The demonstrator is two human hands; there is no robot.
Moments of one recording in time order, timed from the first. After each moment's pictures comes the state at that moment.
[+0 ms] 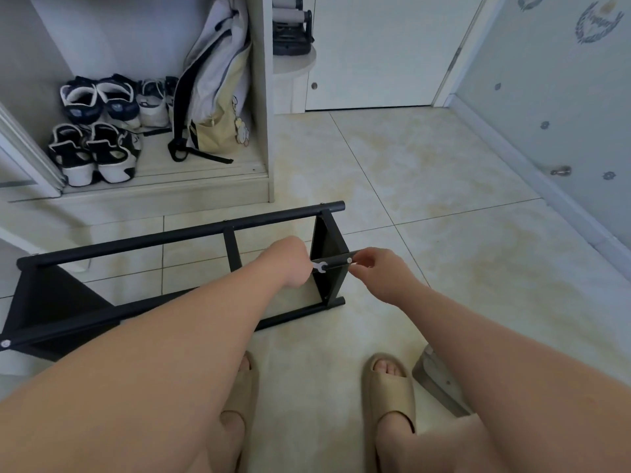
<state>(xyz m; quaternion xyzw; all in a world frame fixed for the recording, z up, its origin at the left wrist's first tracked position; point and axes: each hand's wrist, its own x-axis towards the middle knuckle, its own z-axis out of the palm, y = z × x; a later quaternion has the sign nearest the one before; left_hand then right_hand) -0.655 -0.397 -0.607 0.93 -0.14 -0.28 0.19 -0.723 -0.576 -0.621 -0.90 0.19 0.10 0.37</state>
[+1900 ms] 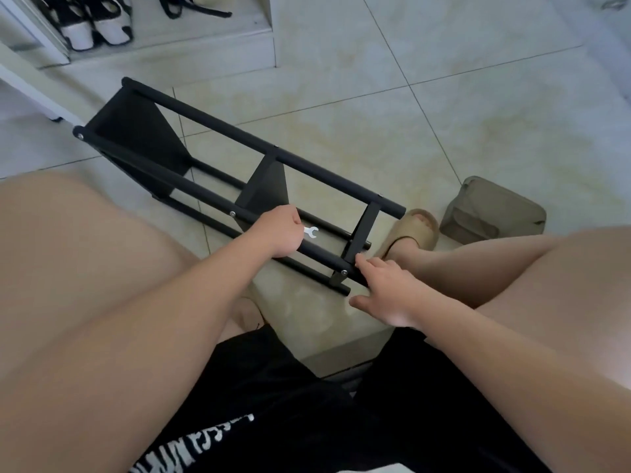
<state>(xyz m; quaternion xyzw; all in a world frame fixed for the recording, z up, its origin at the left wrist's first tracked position) -0.881 -0.299 -0.660 0.91 -0.06 -0.33 0.24 -1.018 -0.476 -0.652 -0.92 0.03 0.37 0.13</state>
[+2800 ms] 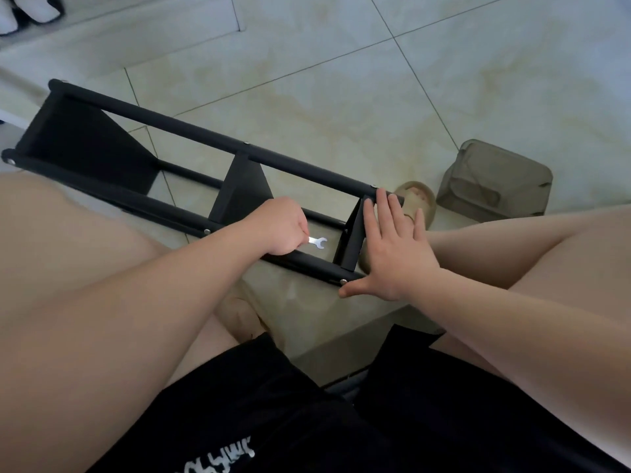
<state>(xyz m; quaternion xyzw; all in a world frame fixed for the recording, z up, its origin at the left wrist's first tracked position) -0.867 -0.338 -0.651 0.86 -0.20 -0.45 0.14 -0.995 -0.504 -0.679 -0.95 0.07 0.29 0.02</state>
